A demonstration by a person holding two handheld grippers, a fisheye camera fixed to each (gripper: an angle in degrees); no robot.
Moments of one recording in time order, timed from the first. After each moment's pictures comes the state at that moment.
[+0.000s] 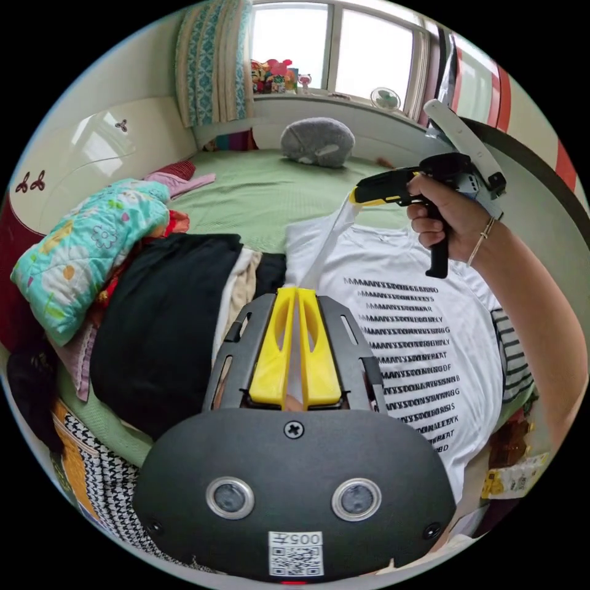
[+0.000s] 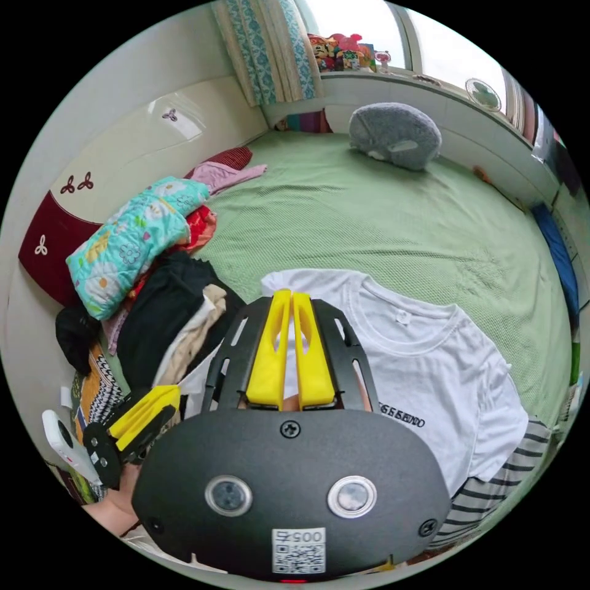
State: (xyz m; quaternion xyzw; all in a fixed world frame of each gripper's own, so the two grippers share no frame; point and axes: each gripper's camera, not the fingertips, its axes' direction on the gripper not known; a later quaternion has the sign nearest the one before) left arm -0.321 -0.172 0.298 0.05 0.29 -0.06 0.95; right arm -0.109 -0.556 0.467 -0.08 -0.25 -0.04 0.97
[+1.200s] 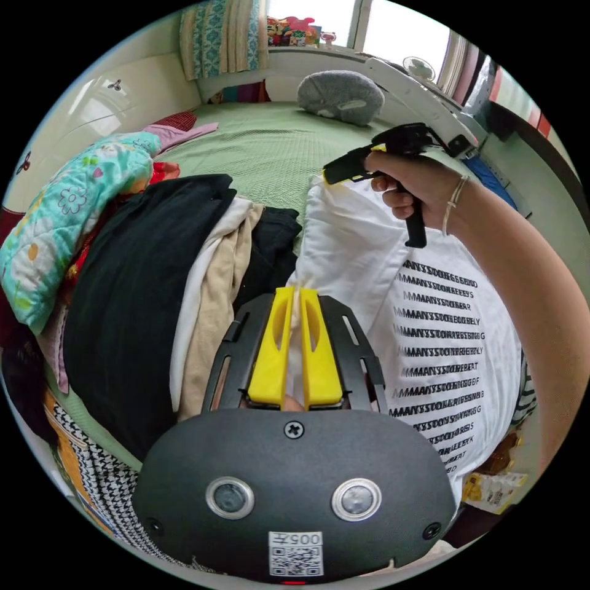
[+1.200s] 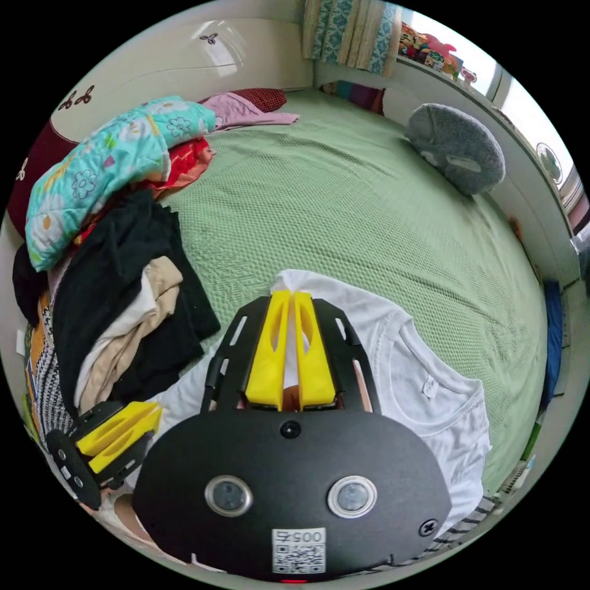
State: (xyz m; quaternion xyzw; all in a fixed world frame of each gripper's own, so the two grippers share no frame) left arm -0.241 -0.214 0.393 -0.04 0.28 -0.06 0.96; right arm -0.208 -0.592 0.587 -0.08 -0.19 -0.17 0.96
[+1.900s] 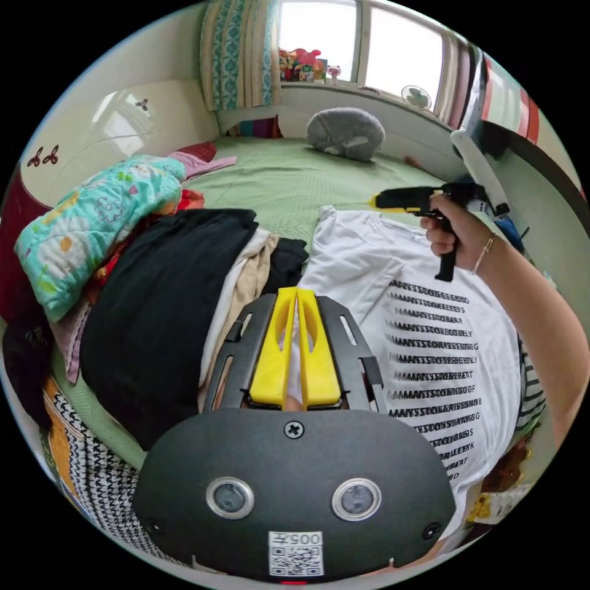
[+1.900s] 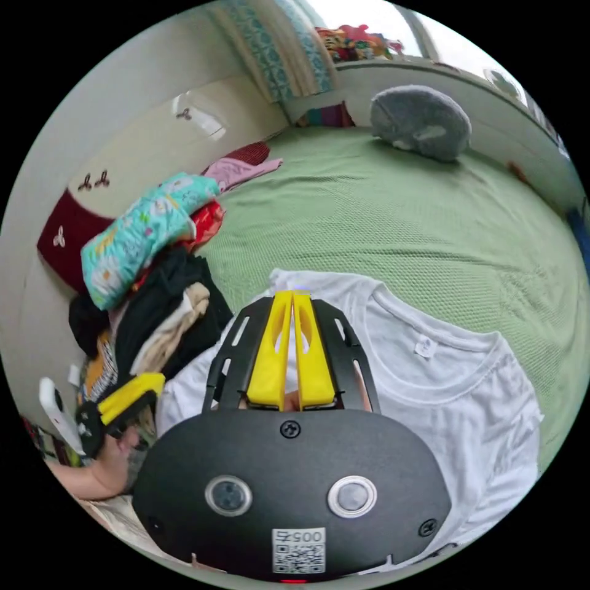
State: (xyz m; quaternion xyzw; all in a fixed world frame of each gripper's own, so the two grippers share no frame) left arm -0.195 -0.203 0.347 0.03 0.27 -0.08 0.96; right arm -0.076 -0.534 0.556 -0.06 -0.30 -0.13 0.95
